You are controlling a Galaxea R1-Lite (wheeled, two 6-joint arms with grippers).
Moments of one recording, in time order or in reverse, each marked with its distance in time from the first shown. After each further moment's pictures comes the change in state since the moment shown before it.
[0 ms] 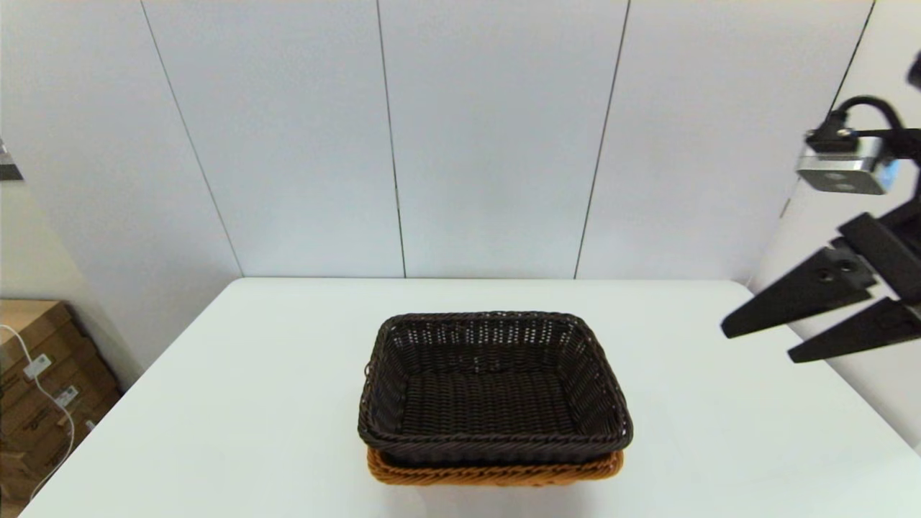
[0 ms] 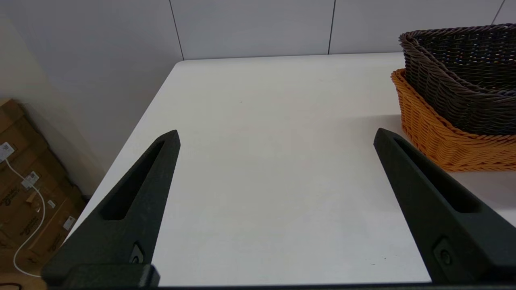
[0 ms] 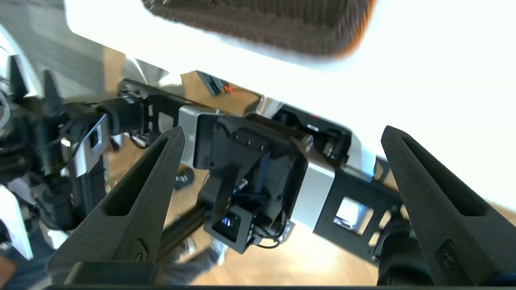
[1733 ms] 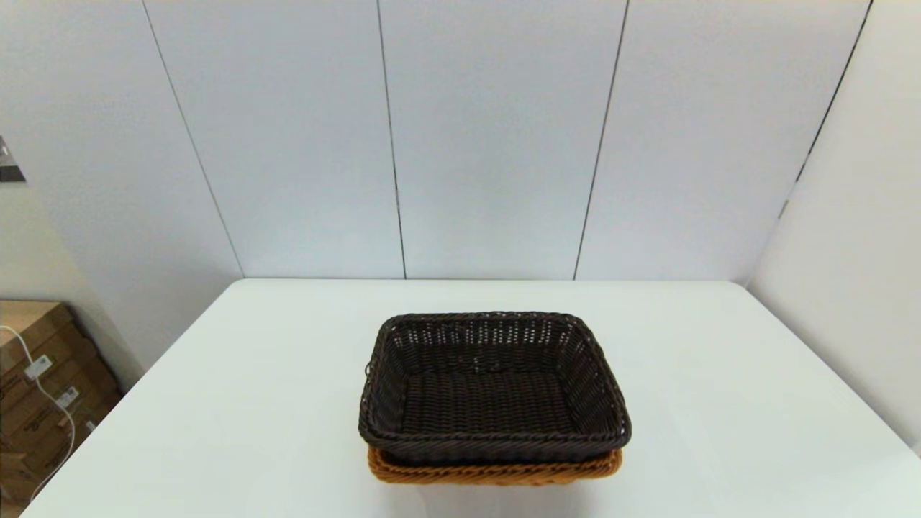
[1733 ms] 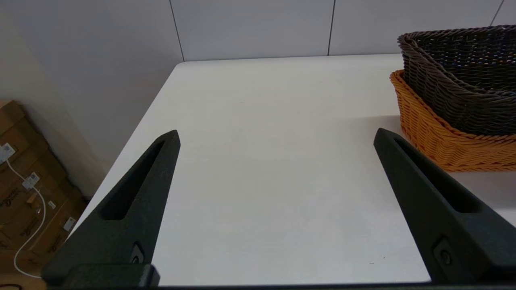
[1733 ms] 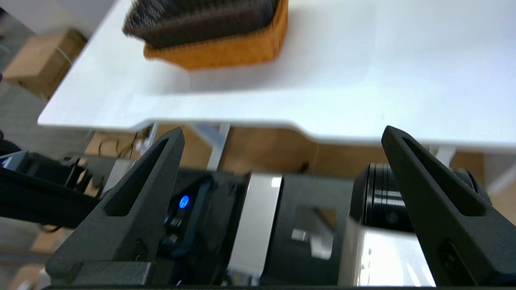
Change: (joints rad) left arm 0.000 0.000 0.000 0.000 0.000 0.000; right arm -0.269 -1.437 0.858 -0.171 -0.106 0.010
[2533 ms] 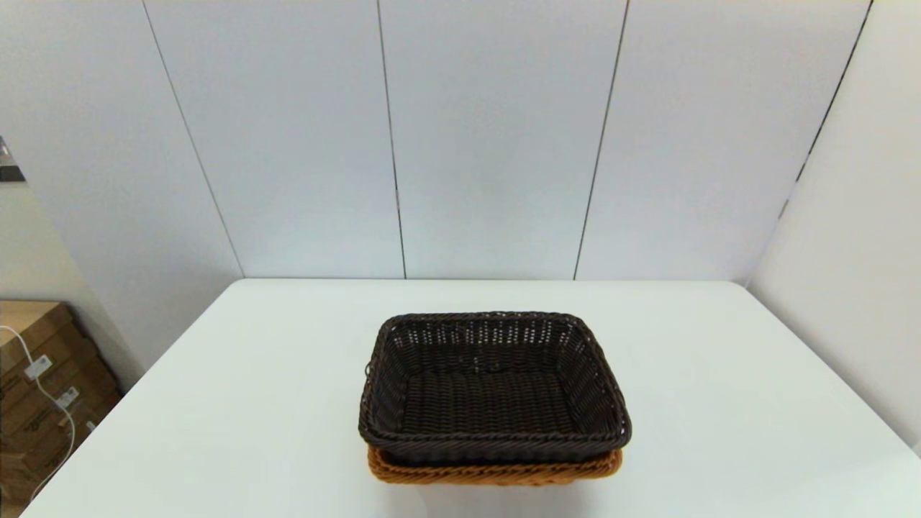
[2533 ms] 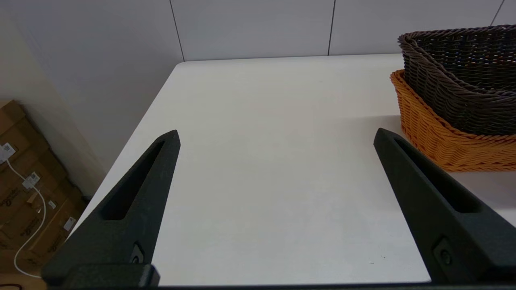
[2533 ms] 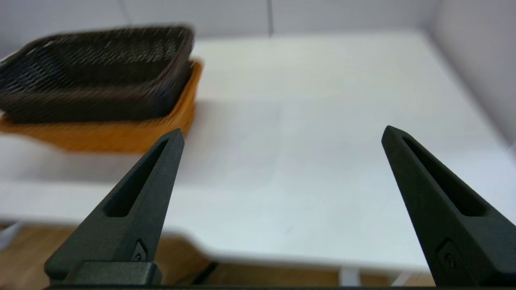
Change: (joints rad) left arm 0.000 0.000 0.000 0.000 0.000 0.000; right arm -0.002 -0.083 0.635 -0.815 -0.260 -0.185
